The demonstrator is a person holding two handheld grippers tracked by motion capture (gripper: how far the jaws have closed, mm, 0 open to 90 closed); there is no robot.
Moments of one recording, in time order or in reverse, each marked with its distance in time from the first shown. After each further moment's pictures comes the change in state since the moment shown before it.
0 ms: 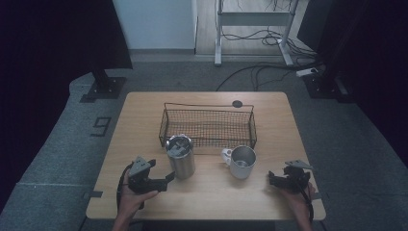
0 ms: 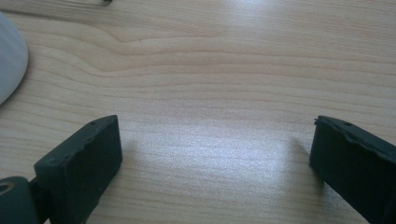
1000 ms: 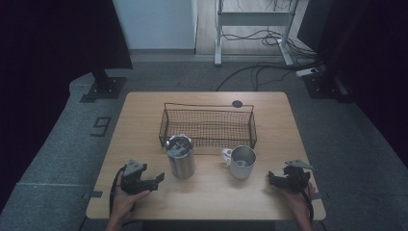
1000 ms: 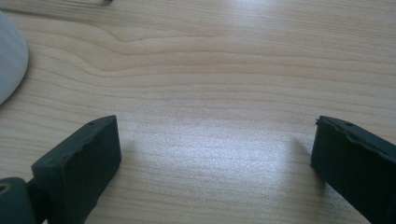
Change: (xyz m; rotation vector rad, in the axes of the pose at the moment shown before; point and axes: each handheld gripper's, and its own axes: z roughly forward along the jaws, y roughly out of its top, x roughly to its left) left arm 0.035 -0.028 0.002 0.080 0.087 -0.046; right arm 0.000 0.000 0.001 0.003 0.002 -0.002
